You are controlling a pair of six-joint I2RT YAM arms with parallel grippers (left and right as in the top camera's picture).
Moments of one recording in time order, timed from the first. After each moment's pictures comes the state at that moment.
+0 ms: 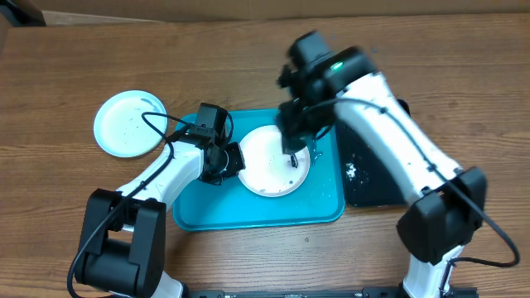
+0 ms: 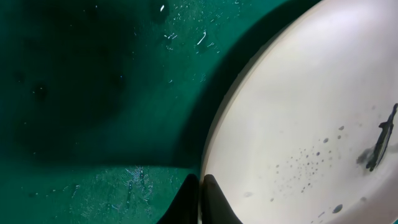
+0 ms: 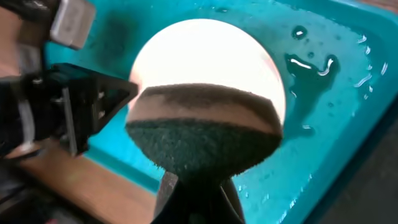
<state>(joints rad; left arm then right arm) -0.26 1.73 0.97 -0.58 0.23 -0.55 0.56 1.98 1.87 -1.27 -0.22 0.19</state>
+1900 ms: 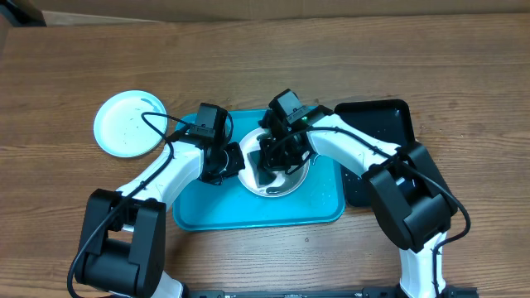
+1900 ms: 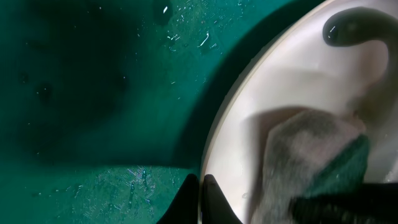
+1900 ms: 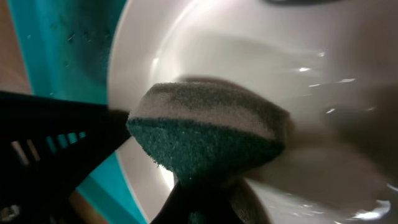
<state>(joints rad) -0.26 1.73 0.97 -0.58 0.22 -0.55 0.60 2.09 1.42 -0.65 -0.56 0.38</state>
